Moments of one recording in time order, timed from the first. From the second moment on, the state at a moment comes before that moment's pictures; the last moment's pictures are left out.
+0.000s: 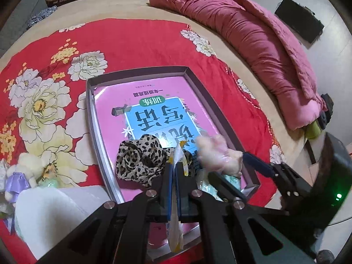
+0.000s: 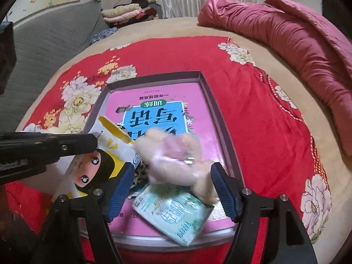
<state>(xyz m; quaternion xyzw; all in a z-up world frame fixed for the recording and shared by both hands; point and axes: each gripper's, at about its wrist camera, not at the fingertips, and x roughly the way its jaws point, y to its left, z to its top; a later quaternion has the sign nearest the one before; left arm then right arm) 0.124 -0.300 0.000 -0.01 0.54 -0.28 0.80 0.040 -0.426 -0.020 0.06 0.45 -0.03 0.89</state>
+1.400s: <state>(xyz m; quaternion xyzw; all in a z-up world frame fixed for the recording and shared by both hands) 0.122 -0.259 0.062 -0.06 0.48 -0.28 0.83 0.015 -0.410 0.021 0.00 0.38 -0.10 0.92</state>
